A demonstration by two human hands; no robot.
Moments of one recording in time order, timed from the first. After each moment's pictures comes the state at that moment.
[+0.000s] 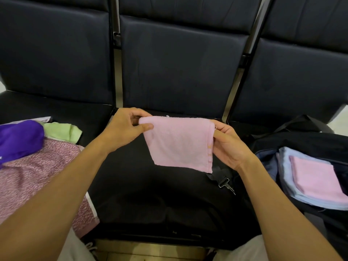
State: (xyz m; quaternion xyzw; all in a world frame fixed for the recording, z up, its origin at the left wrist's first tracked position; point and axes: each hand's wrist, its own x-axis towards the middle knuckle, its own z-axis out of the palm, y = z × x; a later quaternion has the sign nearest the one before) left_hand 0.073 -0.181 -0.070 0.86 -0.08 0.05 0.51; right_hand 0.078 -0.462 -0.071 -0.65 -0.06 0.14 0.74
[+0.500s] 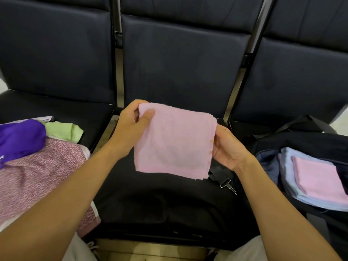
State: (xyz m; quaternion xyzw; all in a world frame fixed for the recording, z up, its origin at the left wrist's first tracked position) left_hand 0.064 -0.205 -0.069 0.78 0.00 0.12 0.61; right_hand 0.076 -0.453 -0.070 -0.63 -0.03 0.20 0.75
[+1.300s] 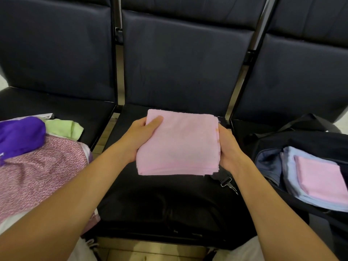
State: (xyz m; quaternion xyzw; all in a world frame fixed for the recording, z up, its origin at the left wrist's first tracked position) left_hand 0.058 -0.220 -0.070 0.69 0.14 -0.13 0.70; right_hand 0.076 -0.441 -0.079 -0.66 0.14 0.14 0.73
